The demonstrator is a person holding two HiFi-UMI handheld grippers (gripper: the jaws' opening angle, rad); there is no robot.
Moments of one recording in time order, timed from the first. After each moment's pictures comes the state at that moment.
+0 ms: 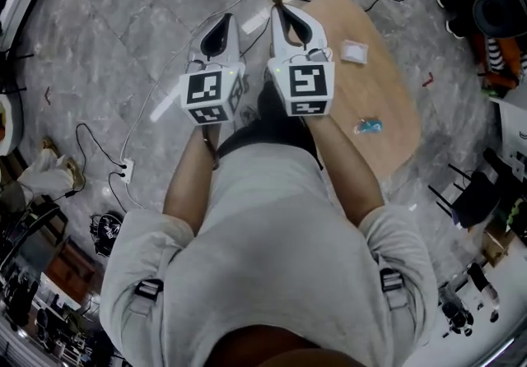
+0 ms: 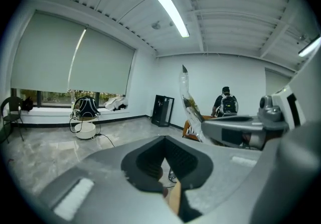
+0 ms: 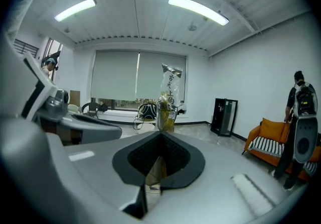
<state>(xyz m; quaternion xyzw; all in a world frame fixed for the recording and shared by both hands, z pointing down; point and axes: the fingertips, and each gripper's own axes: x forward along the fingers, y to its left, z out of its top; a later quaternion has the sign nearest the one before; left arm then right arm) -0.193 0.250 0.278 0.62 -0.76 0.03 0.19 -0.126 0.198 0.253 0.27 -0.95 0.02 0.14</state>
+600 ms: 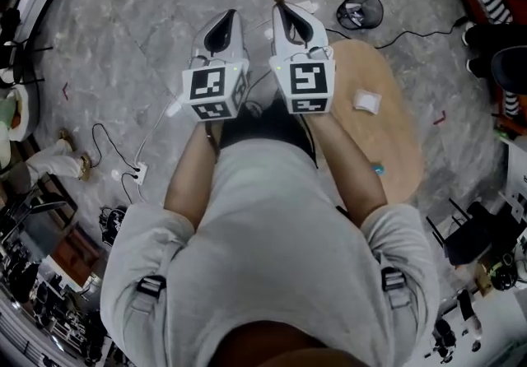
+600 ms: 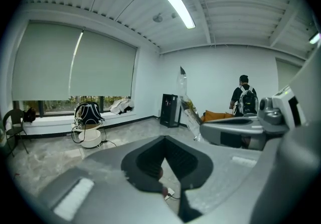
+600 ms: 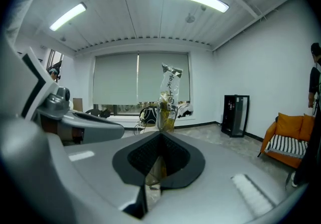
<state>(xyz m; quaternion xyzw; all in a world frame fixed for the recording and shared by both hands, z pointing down) -0.311 0.096 0.277 0.60 -0.78 0.06 0.18 -0.250 0.044 0.262 0.23 -0.96 0.04 0.13</state>
